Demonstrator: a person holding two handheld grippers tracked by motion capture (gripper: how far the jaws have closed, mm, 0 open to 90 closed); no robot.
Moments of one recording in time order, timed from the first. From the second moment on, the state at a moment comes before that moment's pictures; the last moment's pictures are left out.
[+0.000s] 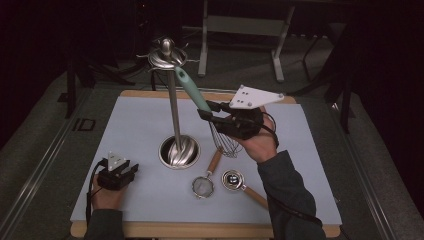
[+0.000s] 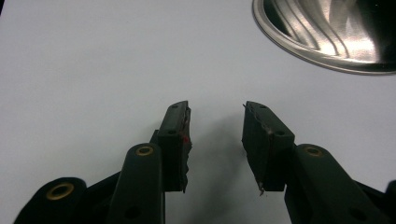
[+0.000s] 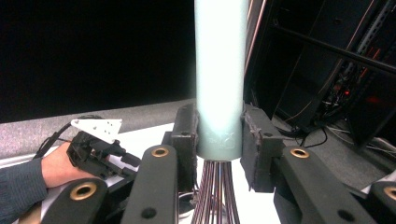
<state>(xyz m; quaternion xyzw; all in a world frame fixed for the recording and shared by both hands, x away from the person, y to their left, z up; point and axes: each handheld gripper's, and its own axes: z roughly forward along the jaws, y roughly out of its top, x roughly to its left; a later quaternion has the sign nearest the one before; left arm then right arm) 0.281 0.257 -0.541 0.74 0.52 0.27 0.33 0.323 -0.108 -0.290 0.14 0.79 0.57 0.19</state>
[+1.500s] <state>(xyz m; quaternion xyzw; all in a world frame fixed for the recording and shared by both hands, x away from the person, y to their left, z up) 0.282 0.264 -0.541 0.73 0.53 0.25 0.35 0.343 -0.120 -0.329 0.21 0.84 0.44 0.24</state>
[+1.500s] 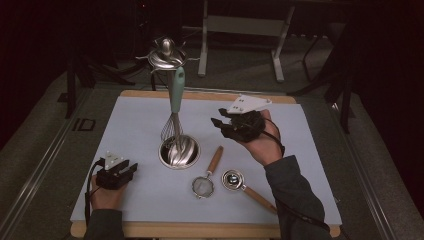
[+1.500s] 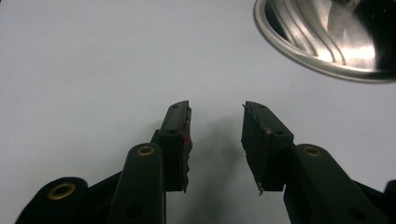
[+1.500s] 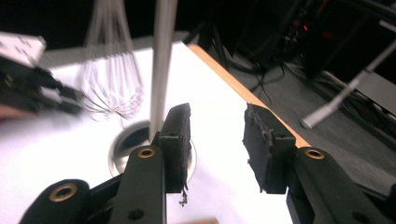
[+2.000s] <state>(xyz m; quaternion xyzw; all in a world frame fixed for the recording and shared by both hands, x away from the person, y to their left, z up) 0.269 0.270 -0.525 0.69 0.54 0.26 0.42 0.347 -0.165 -0.383 0.27 0.86 0.36 0.25</state>
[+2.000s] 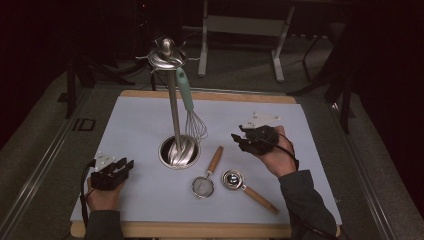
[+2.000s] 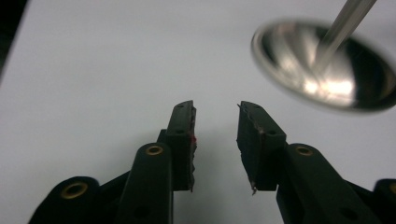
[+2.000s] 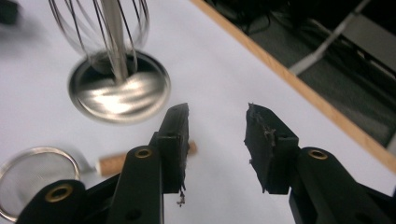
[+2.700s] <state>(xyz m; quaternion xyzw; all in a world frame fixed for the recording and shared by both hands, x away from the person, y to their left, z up) 0.264 0.237 -0.441 0.65 0.42 0.25 0.58 0.331 -0.223 -0.488 0.36 0.86 0.29 0.22</state>
